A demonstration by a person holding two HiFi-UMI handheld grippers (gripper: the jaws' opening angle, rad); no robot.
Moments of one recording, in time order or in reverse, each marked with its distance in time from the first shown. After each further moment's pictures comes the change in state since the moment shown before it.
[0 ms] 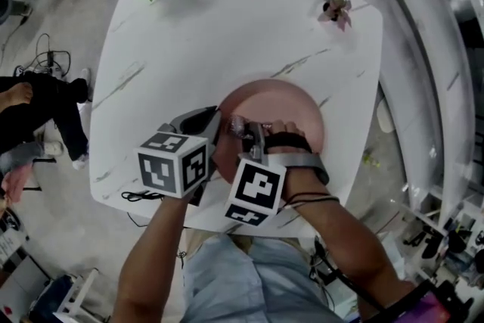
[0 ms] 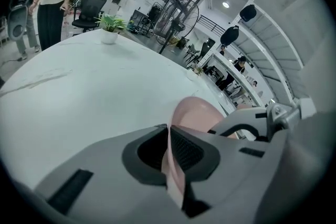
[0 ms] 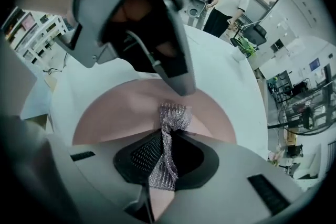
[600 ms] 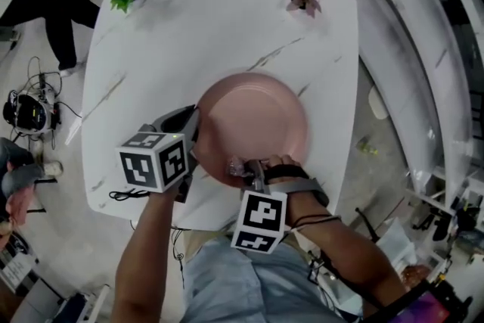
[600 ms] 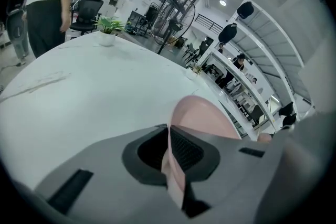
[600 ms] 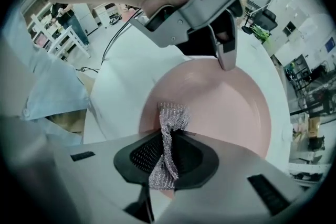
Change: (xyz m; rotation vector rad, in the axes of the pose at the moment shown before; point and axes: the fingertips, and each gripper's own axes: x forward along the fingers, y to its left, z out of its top) left arm 0.001 0.001 -0.001 0.035 -0.001 0.009; right arm -0.030 0.091 -0.044 0.045 0.023 0.206
